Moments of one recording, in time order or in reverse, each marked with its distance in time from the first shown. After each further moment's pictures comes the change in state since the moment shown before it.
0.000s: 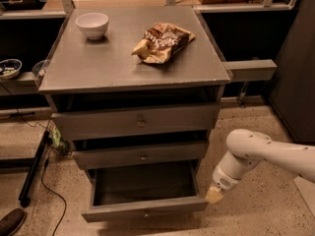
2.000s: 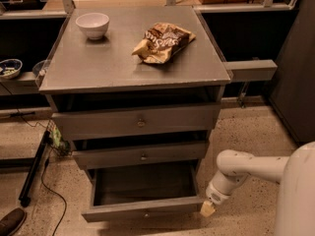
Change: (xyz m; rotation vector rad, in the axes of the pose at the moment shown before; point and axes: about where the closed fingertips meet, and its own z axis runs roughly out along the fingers) arm 0.020 -0.024 0.101 -0.035 0.040 0.107
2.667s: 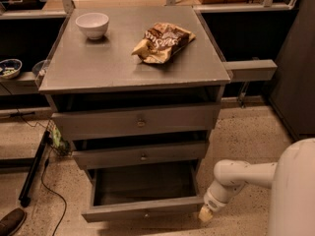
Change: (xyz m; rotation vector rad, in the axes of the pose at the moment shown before) arm 0.007 -0.006 0.033 0.057 -0.007 0.054
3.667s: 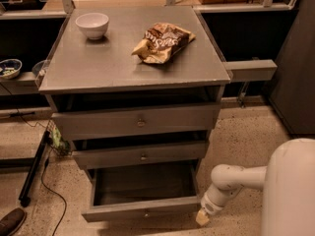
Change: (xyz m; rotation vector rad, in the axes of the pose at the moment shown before) arm -0.001 0.000 0.028 -0.022 -0.004 0.027
